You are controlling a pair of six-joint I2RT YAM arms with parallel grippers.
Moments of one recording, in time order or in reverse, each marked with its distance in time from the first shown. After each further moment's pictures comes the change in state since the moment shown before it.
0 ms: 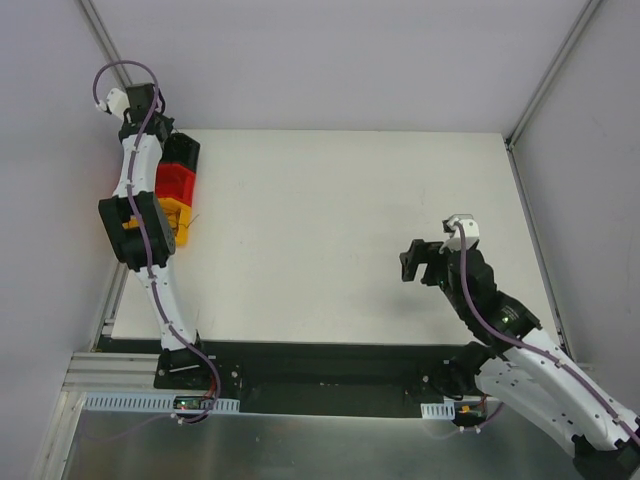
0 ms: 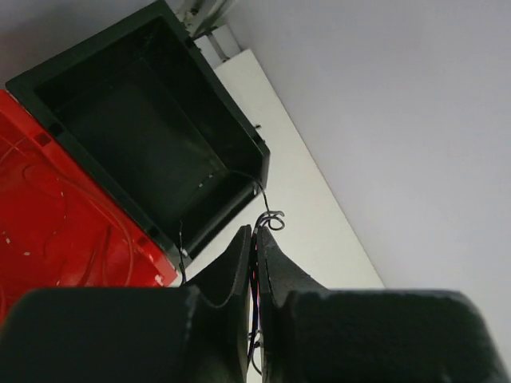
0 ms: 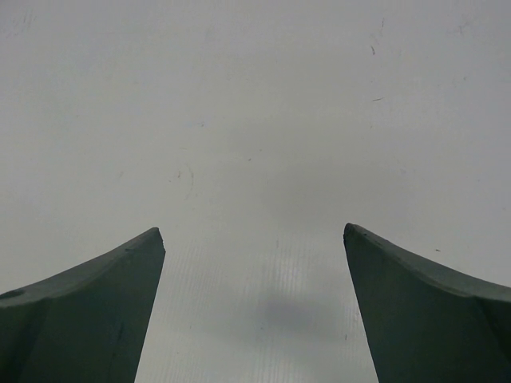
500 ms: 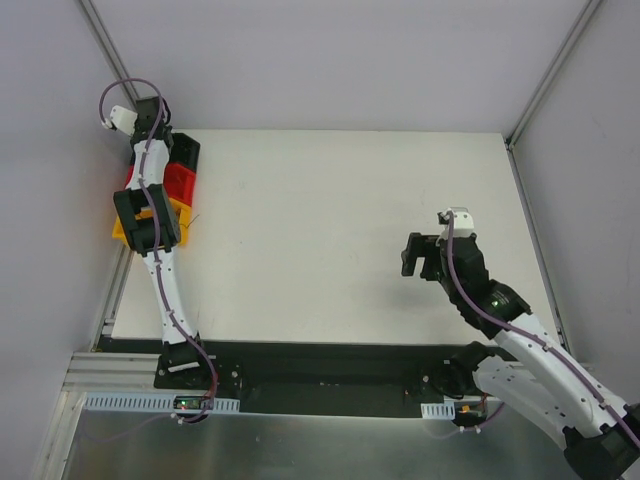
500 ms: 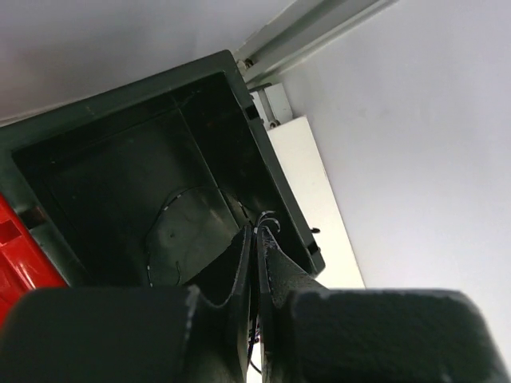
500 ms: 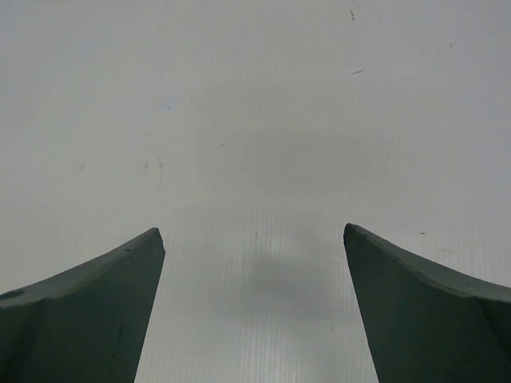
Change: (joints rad) left arm 0.043 0.335 0.244 0.050 -0.139 -0.151; right arm -0.084 0.122 0.037 -0.017 -0.034 -0.008
